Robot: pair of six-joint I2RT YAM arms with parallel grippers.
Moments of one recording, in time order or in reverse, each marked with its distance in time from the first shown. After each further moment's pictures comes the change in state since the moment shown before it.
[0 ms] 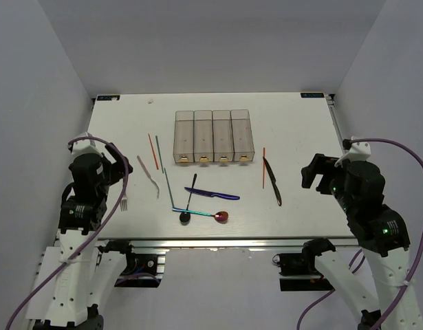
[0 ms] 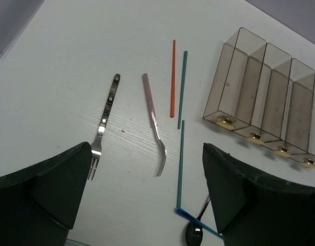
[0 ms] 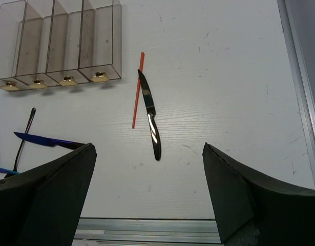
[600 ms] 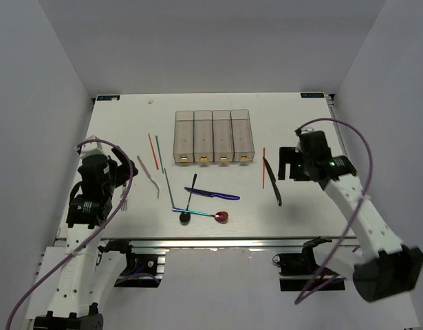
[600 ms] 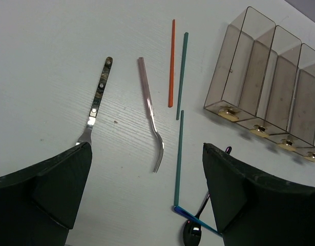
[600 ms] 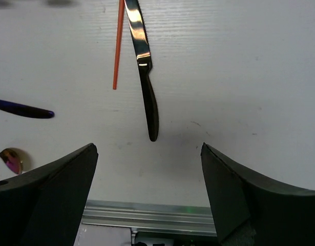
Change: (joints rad) left arm 0.000 0.012 -0.113 0.072 0.042 -0.042; right arm 0.000 0.441 -0.085 0.083 -0.095 -0.038
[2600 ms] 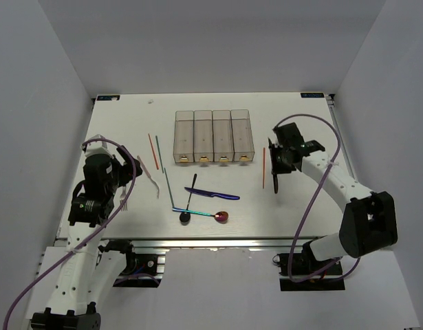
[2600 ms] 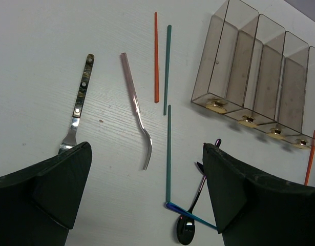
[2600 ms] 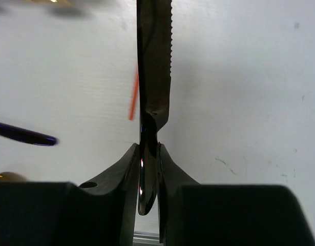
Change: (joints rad) left arm -0.033 0.012 -0.021 0.040 0.046 -0.003; right arm 0.074 0.375 -0.007 0.175 0.000 0.009
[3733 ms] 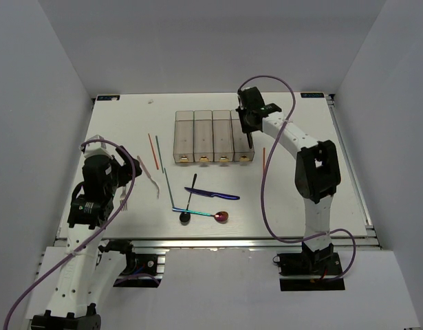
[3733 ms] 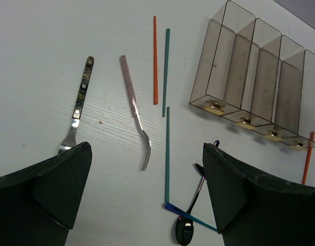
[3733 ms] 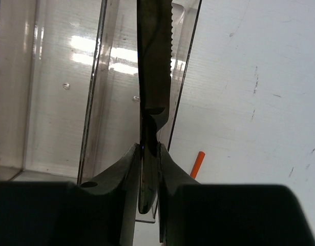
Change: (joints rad) left arm 0.000 -0.016 0.000 0.000 -0.004 -0.004; right arm 0.095 0.647 0.769 0.102 0.119 -0.141
